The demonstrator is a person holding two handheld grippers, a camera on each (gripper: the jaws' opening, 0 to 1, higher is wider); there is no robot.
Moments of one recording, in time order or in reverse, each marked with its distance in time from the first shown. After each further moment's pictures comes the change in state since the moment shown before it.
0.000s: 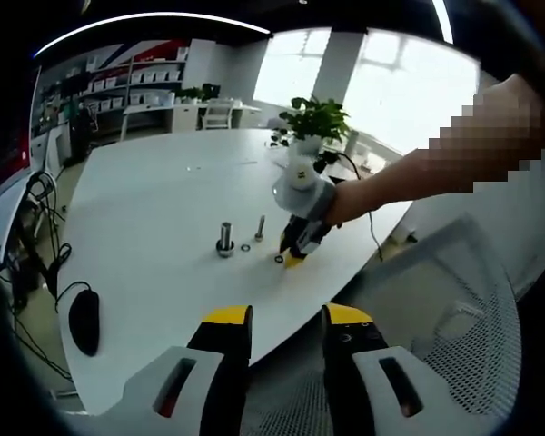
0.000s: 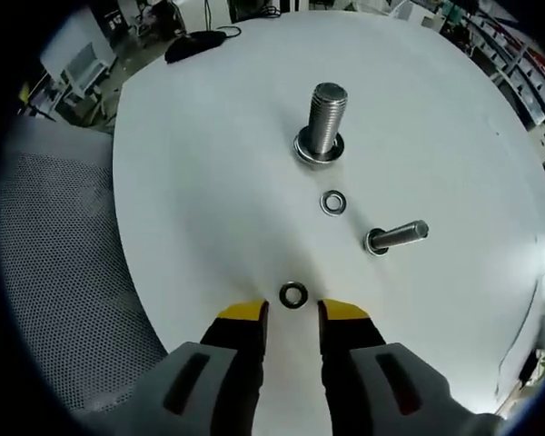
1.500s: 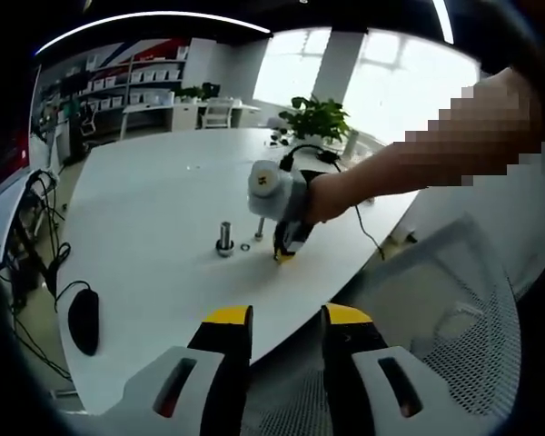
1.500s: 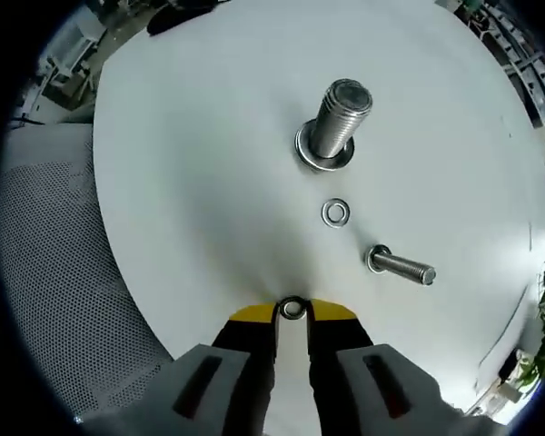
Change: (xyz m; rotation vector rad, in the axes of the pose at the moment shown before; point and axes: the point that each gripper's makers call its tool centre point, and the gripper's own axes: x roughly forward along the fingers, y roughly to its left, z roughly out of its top) left arm 0.000 0.001 -0.001 -0.003 0.002 -0.002; right arm 0.003 0.007 0.007 0.018 0.123 -0.032
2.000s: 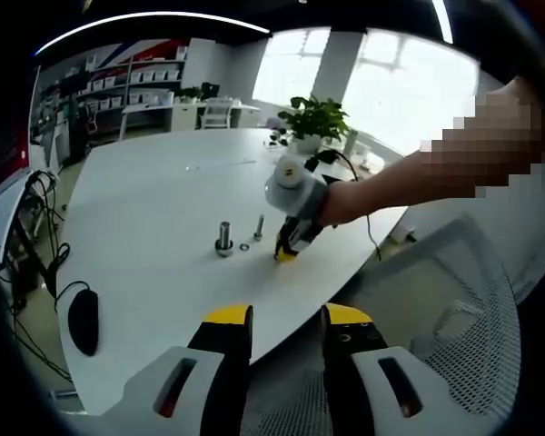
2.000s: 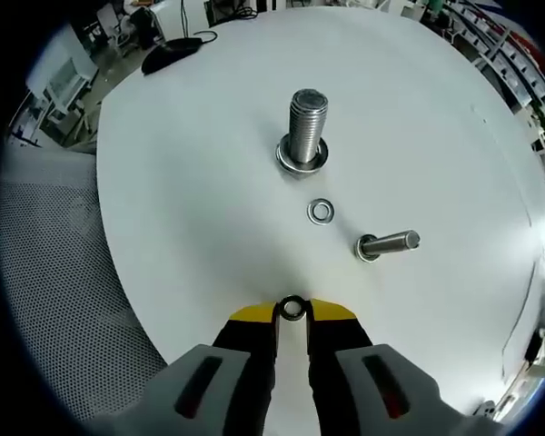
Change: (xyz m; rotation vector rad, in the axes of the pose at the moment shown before) left arm 0.000 -0.001 0.000 0.002 0.003 -0.004; right arm -0.005 -0.006 0.001 0.073 -0.120 -0.014
